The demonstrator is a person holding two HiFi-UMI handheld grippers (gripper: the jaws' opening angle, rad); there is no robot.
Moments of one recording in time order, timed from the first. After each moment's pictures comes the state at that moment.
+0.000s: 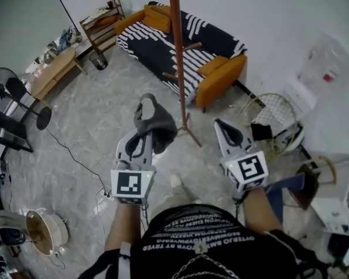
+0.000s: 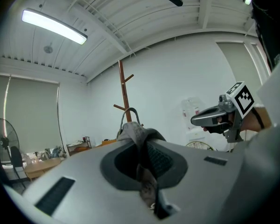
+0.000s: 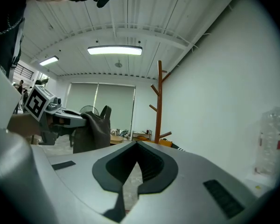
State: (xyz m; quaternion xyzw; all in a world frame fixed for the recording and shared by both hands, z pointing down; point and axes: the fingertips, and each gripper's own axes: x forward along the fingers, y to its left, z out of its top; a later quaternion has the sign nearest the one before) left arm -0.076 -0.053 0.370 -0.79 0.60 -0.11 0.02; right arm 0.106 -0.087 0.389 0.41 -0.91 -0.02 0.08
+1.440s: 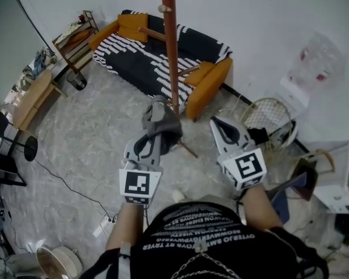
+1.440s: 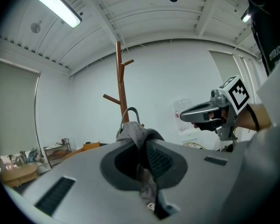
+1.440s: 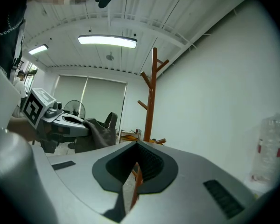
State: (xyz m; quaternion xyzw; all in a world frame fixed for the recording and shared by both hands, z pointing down) left arm -0.106 -0.212 0.391 -0.85 0.50 -0.13 0.04; right arm 0.045 -0.219 0.380 0.47 -0.88 -0.04 0.10
